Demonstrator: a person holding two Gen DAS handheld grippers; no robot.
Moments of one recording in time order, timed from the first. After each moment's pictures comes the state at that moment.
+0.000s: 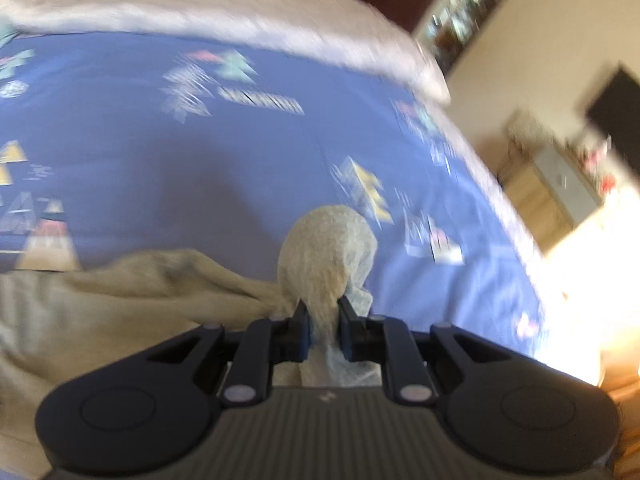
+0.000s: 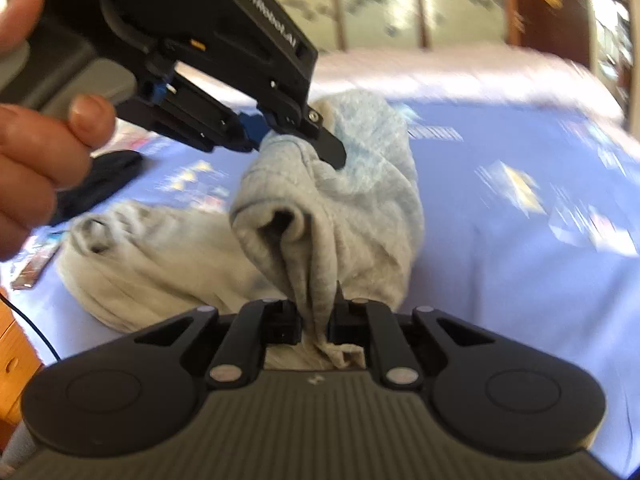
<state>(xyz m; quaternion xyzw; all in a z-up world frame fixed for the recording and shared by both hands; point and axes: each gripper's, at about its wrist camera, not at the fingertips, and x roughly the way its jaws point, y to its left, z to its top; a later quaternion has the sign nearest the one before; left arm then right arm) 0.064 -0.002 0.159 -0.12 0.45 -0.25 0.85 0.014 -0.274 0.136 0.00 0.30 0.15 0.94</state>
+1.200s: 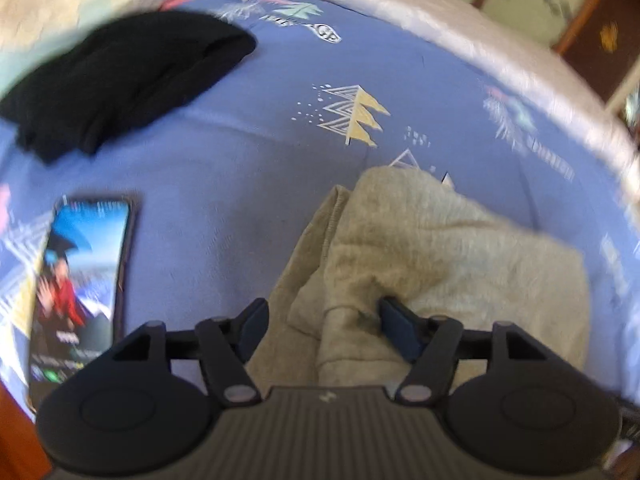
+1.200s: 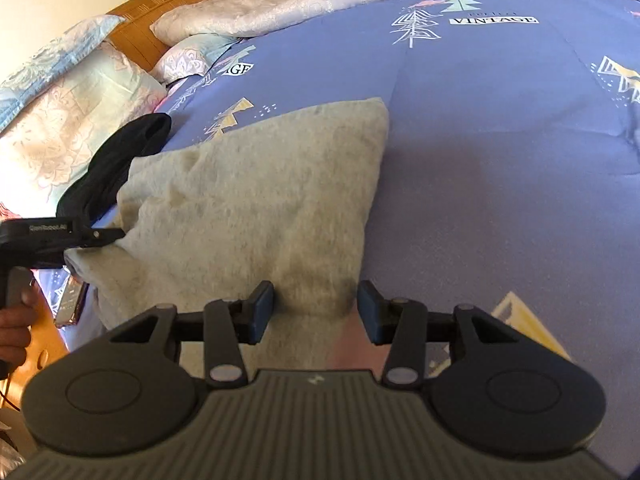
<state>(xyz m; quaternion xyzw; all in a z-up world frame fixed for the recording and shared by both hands) 0.068 0.280 0.065 -0.18 0.47 0.01 0.86 0.071 -0.238 0.104 0.12 0.45 0.18 0.87</state>
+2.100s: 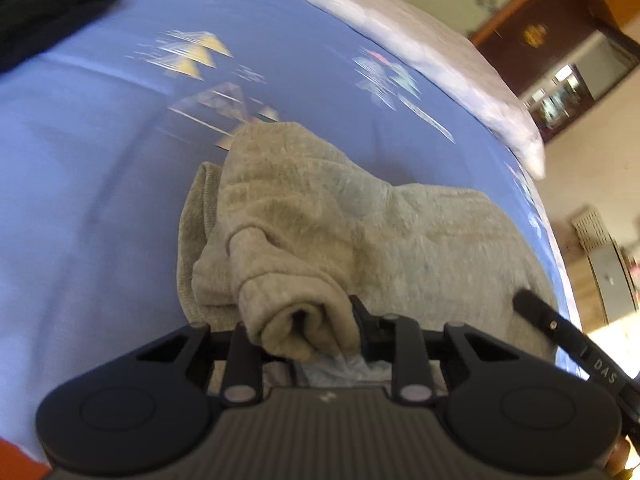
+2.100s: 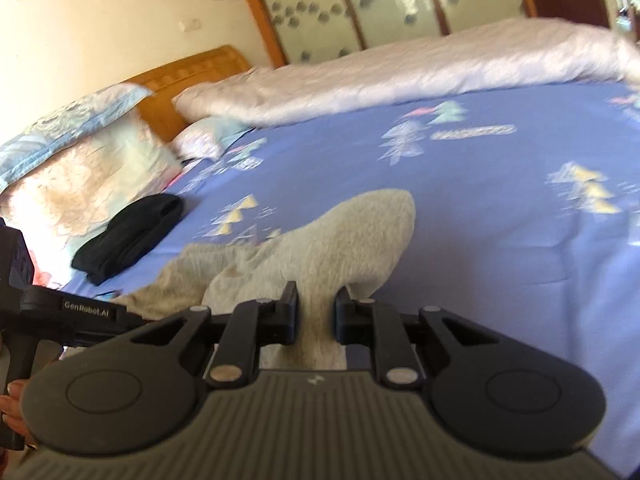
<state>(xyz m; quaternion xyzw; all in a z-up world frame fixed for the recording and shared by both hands) 0.034 0.153 0.066 -0.23 0.47 -0.13 0.84 0.042 -0.285 0.154 0.09 0.31 0.17 0.93</state>
